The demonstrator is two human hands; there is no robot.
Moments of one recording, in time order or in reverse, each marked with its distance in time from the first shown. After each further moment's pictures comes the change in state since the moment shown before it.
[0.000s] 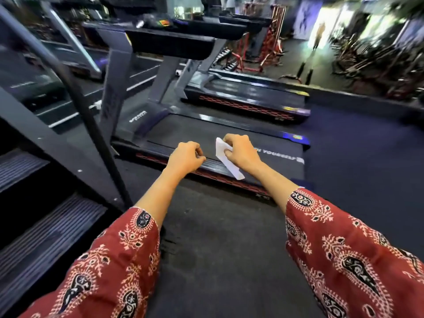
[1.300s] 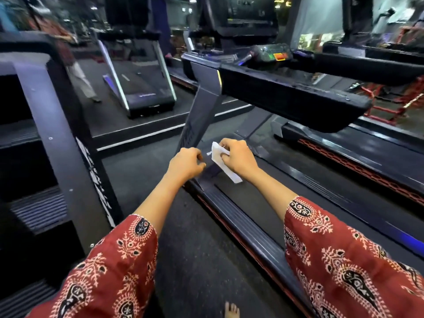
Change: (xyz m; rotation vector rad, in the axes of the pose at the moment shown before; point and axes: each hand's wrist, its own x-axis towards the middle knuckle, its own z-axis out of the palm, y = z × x) left_hand 0.430 -0.247 -0.102 0.204 0.297 -0.428; right_hand 0.560 -0.078 0.186 0.172 -0.171 -0.489
